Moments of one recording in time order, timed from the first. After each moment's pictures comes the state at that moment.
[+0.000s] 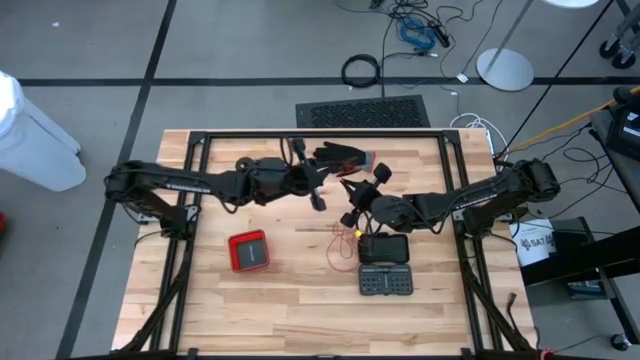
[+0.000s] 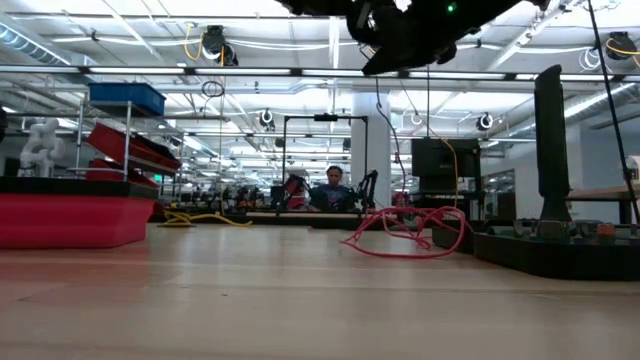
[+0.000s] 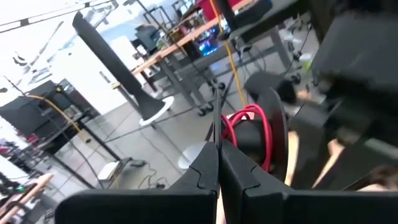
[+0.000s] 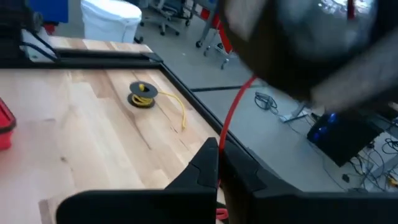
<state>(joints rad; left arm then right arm) 0.03 1.52 1.15 0.31 -0.39 0.56 0.16 1.42 0.87 0.21 0.88 -0.03</state>
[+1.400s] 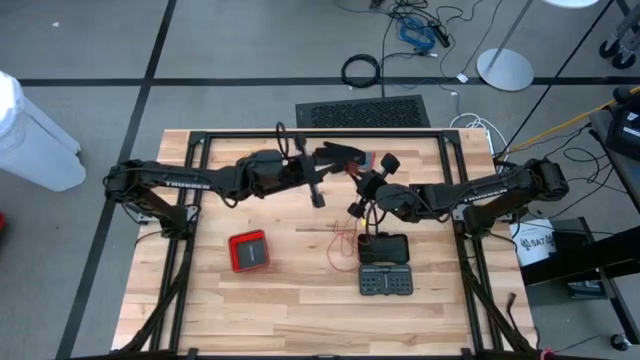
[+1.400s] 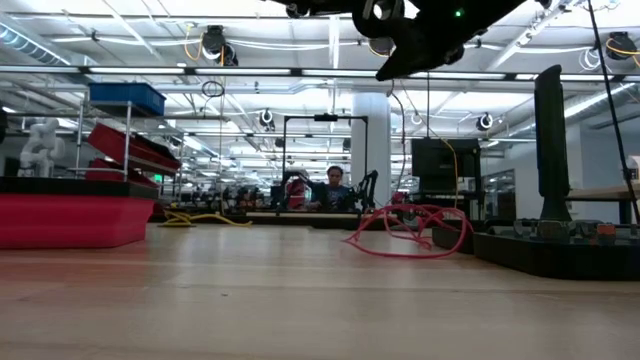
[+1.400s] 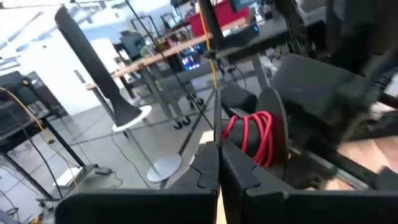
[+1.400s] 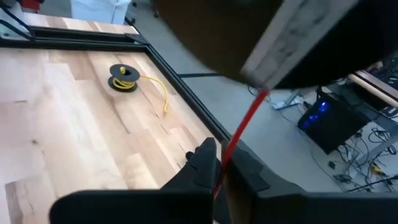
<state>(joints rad) 0.08 1.51 1.15 0.34 -0.24 0.41 0.09 1.33 0.87 0.04 0.83 -0.02</state>
